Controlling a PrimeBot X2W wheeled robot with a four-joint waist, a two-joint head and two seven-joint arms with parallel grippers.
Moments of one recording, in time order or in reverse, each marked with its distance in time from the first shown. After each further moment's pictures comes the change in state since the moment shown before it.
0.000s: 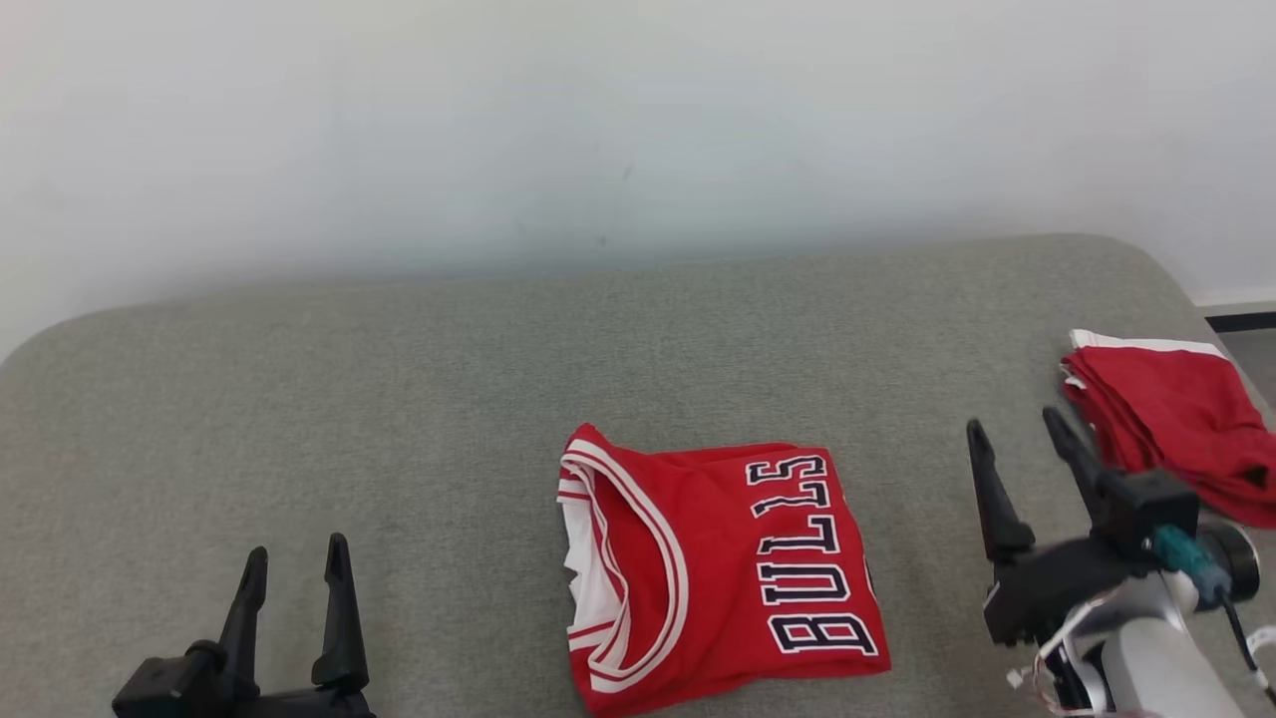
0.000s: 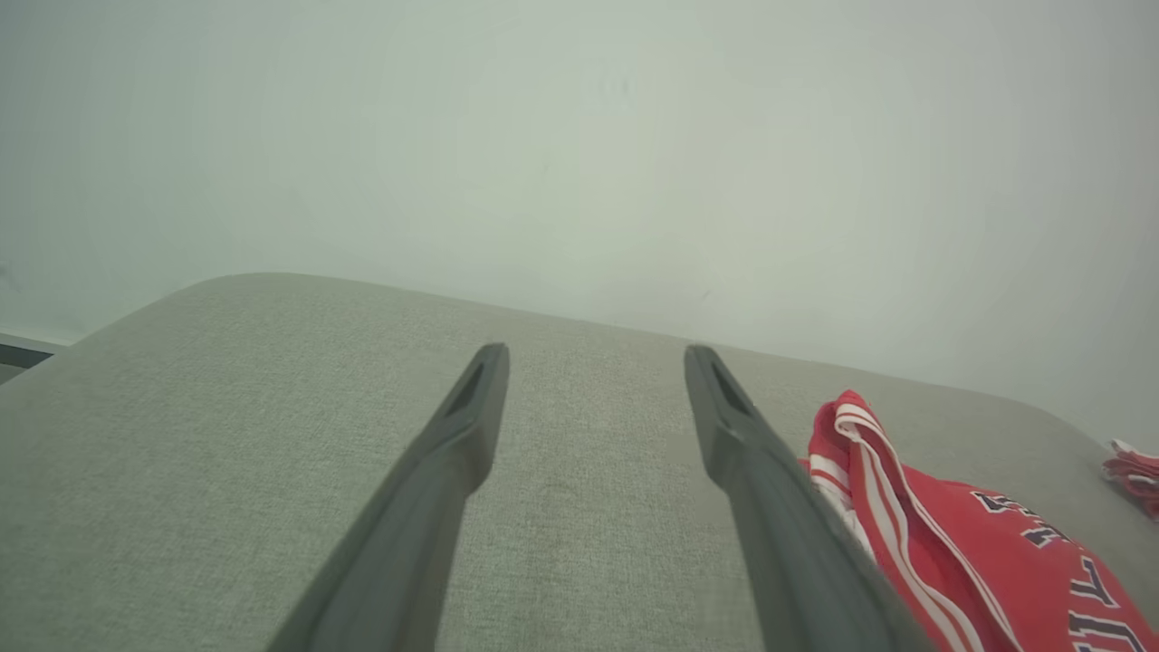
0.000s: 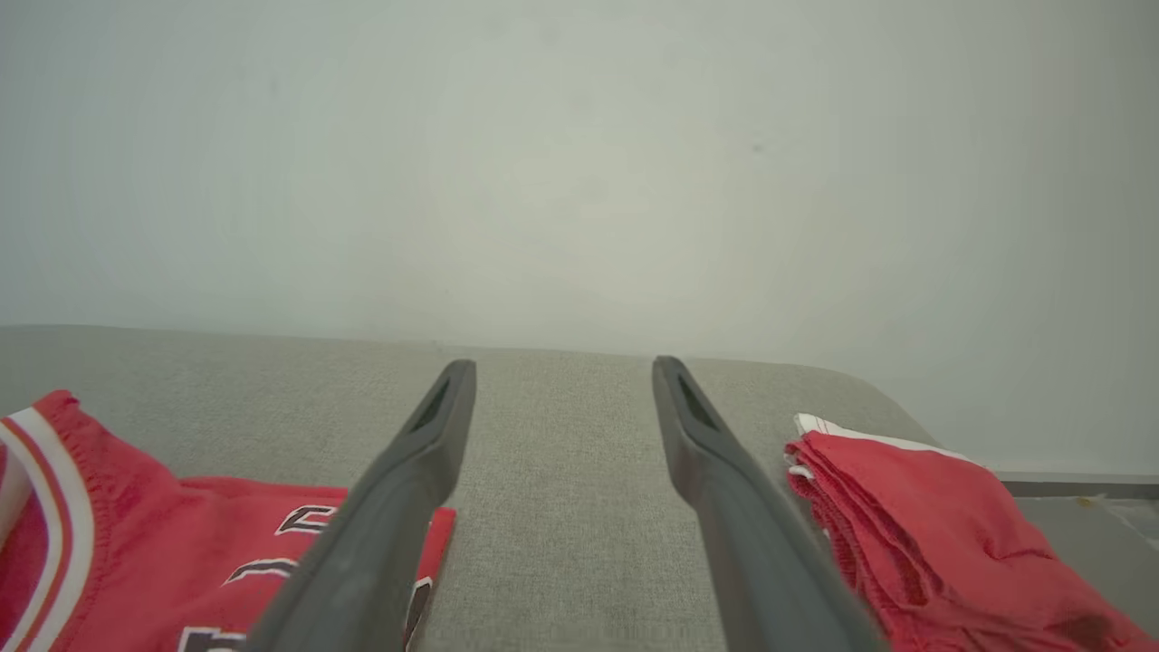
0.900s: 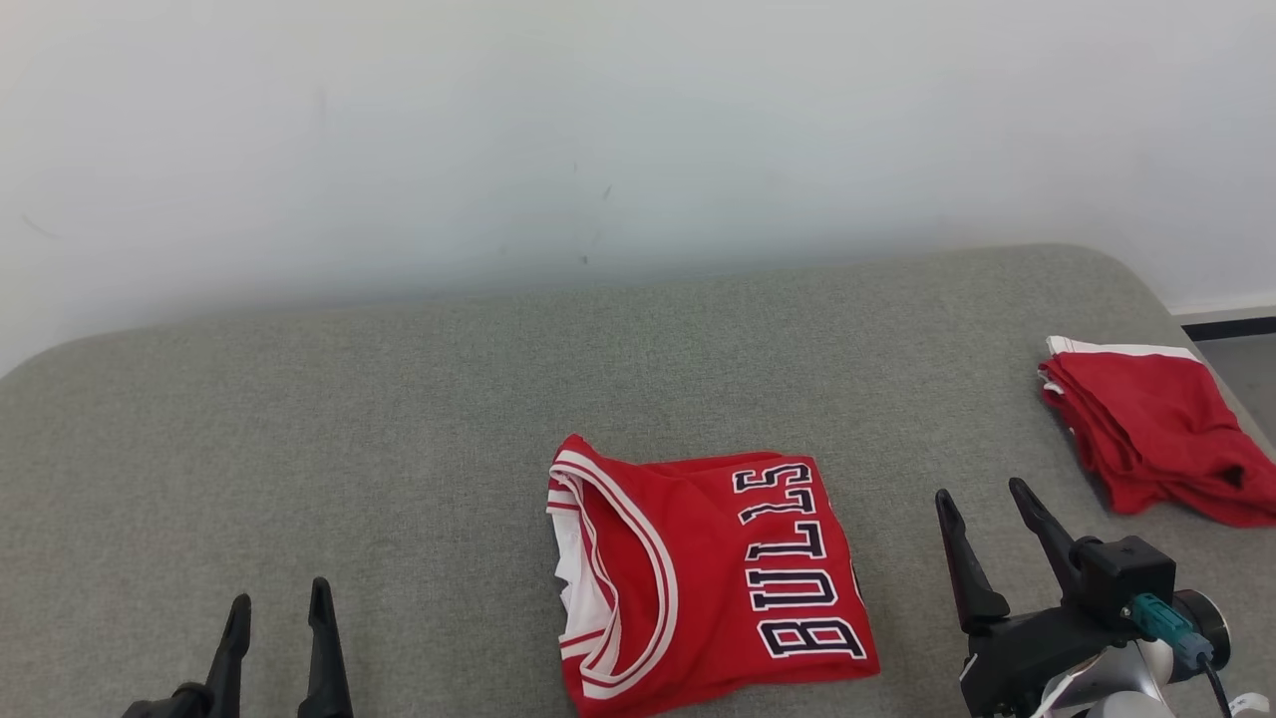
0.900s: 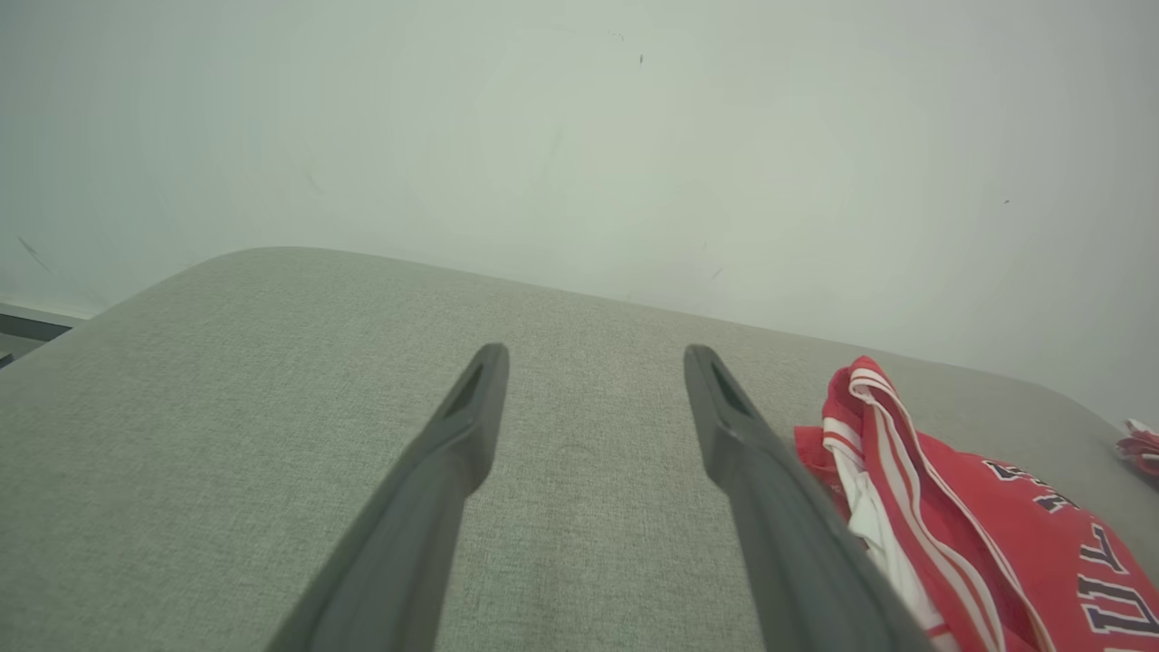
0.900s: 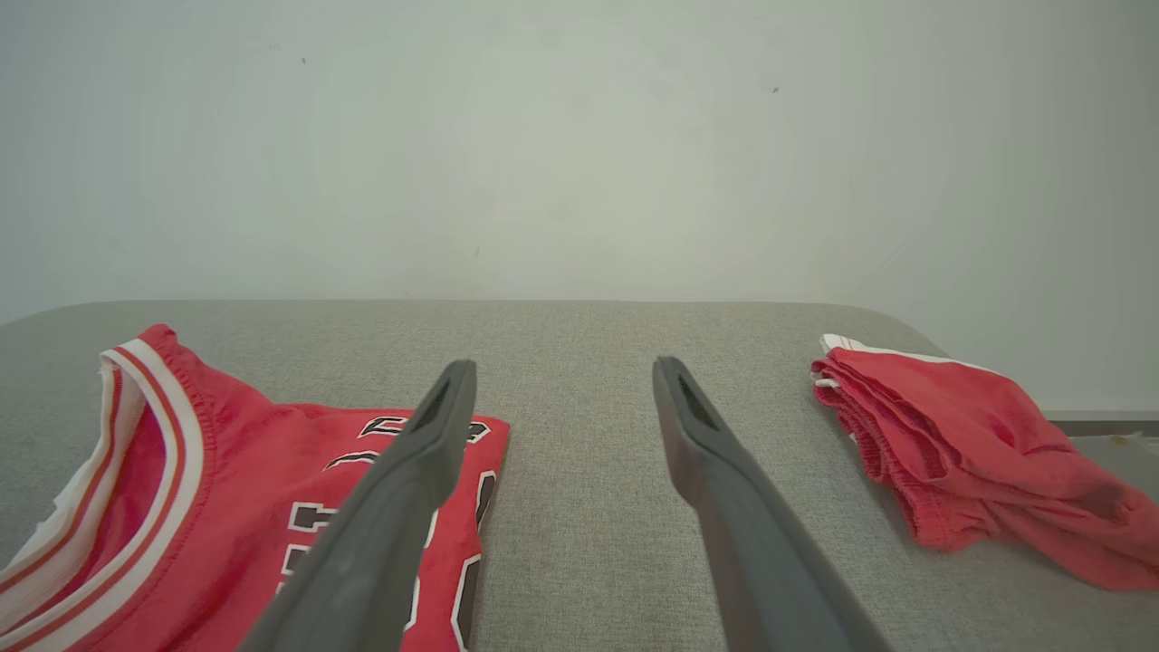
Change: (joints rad) left arm 0.058 0.000 0.027 0.005 0.001 0.007 0.000; right arm 0.172 0.035 0.018 -0.145 0.025 0.000 0.053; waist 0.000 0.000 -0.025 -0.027
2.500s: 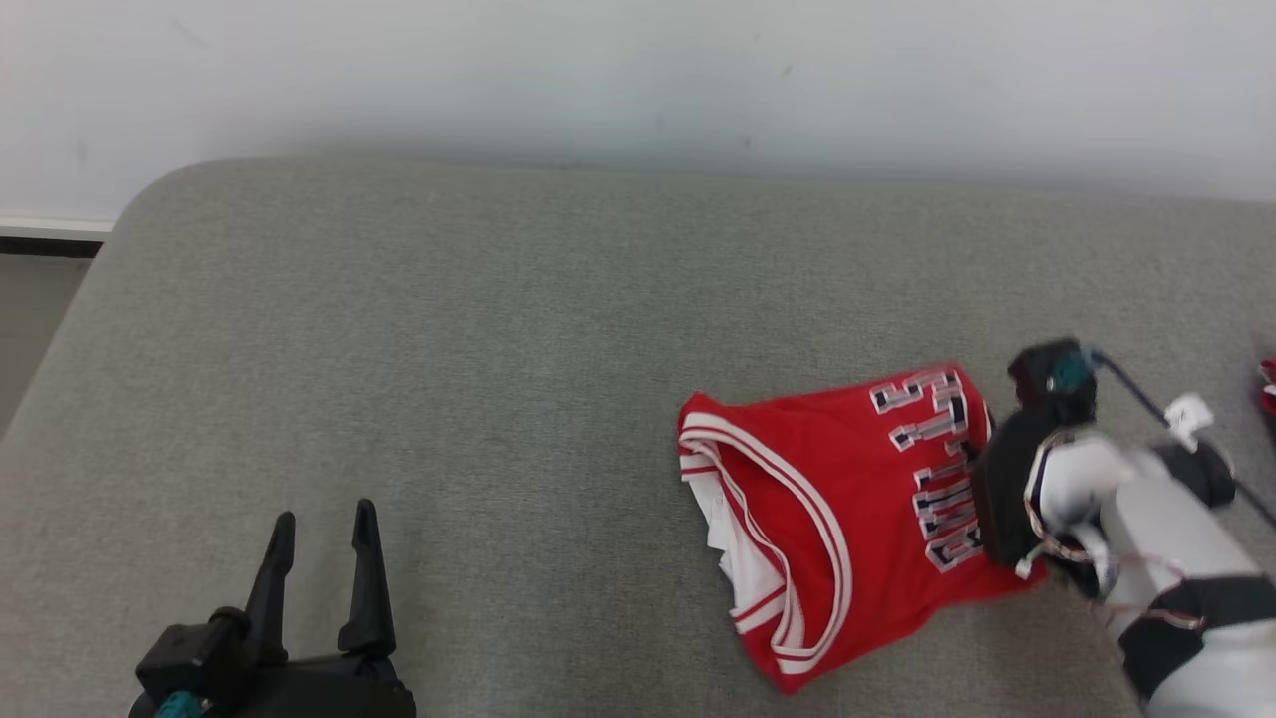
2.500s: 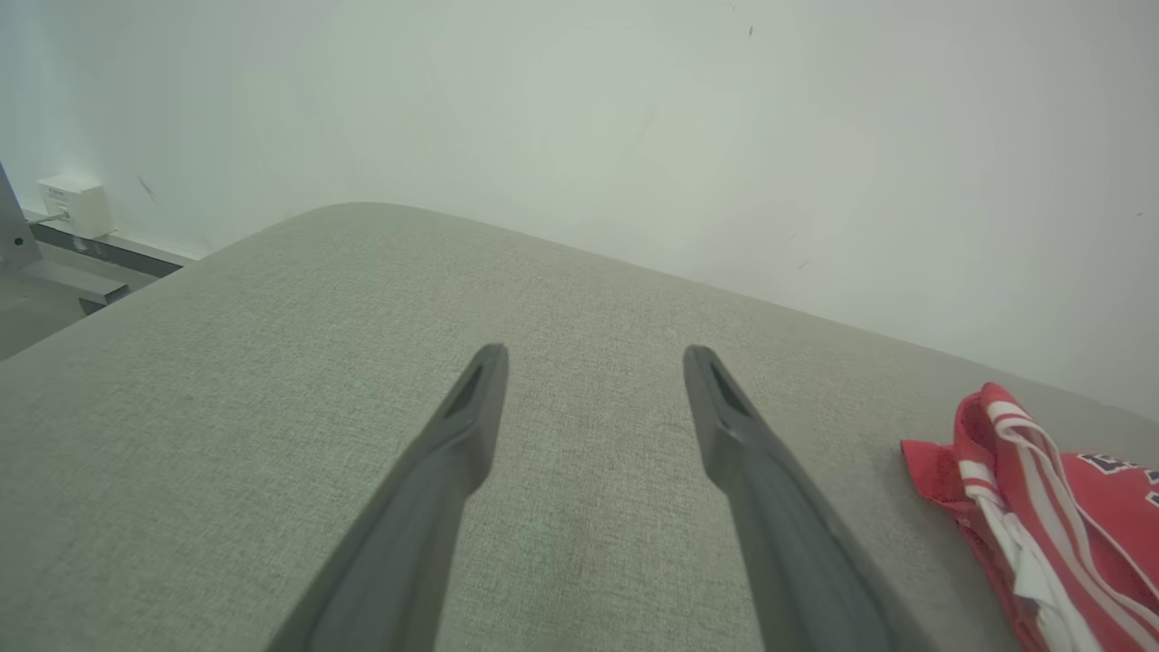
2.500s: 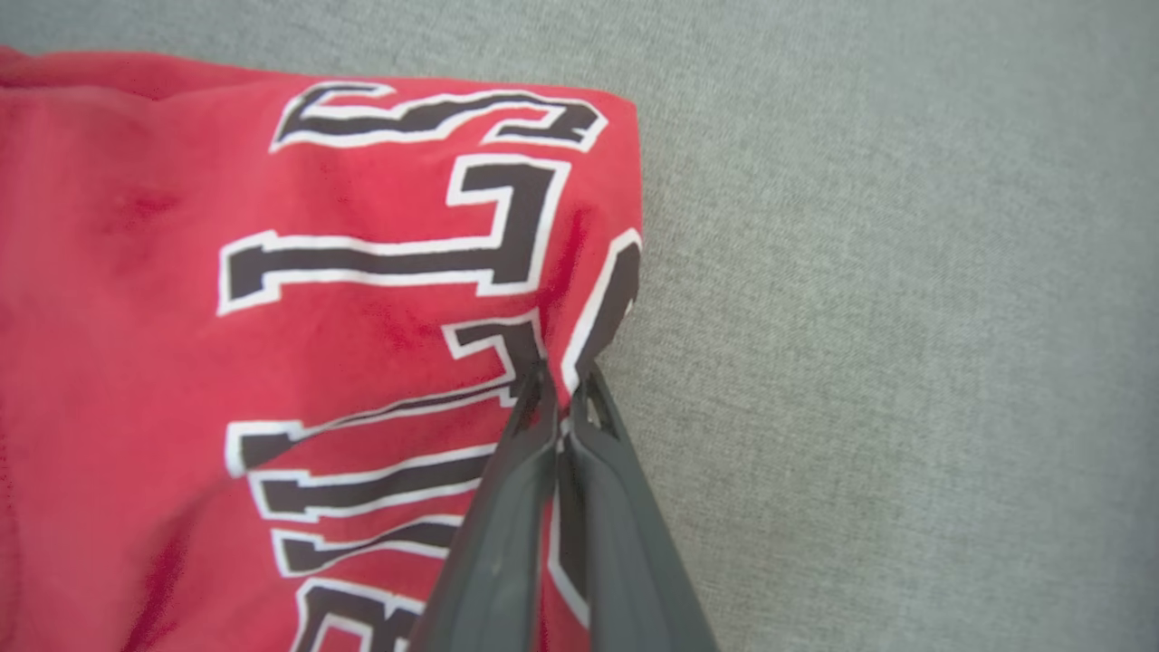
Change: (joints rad) left arm -0.097 0.000 -0.095 -0.011 -0.041 0.030 0.000; right arm -0.429 -0.129 0.178 0.364 0.095 0.000 0.718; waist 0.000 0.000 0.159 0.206
